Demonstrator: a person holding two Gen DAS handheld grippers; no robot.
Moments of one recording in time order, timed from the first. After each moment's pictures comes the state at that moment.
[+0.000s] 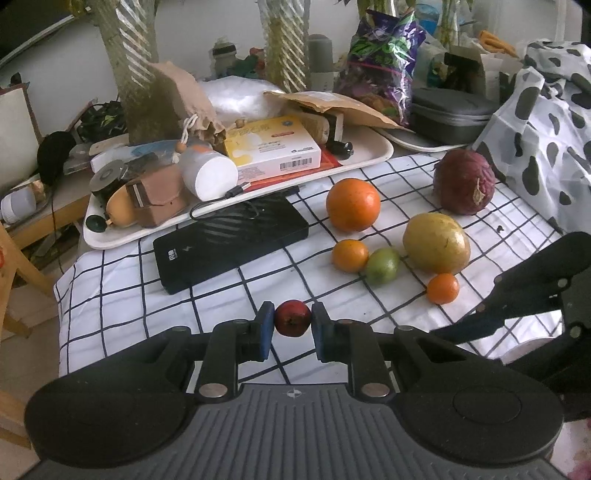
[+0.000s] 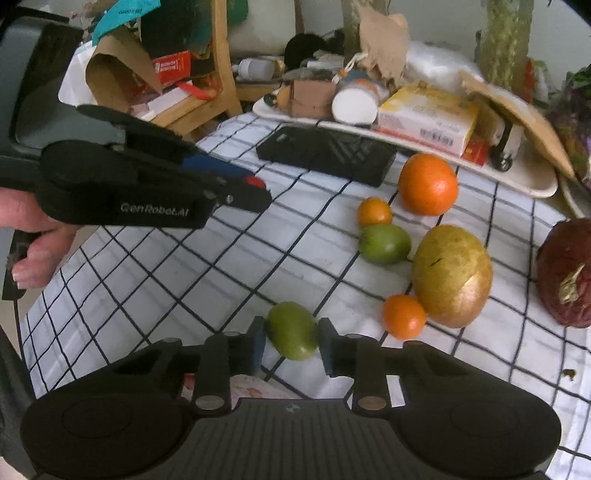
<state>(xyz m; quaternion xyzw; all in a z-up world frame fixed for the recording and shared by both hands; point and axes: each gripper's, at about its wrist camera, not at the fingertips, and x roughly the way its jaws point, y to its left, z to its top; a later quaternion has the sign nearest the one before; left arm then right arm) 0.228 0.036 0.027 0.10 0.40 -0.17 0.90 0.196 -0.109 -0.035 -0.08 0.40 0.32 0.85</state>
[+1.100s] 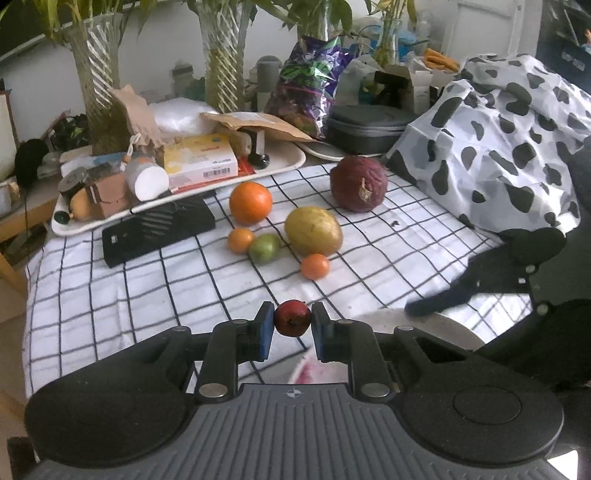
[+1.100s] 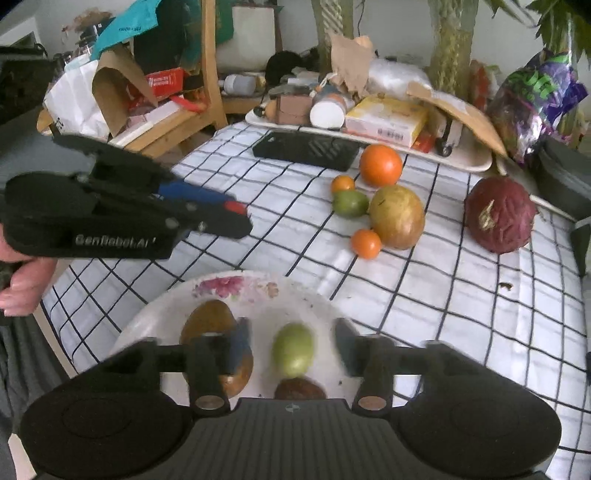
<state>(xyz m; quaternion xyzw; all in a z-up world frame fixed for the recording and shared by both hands) 0.142 -0.001 0.050 0.07 0.38 -0.22 0.90 0.110 -0.158 -0.009 -0.07 0.38 0.28 0.88</state>
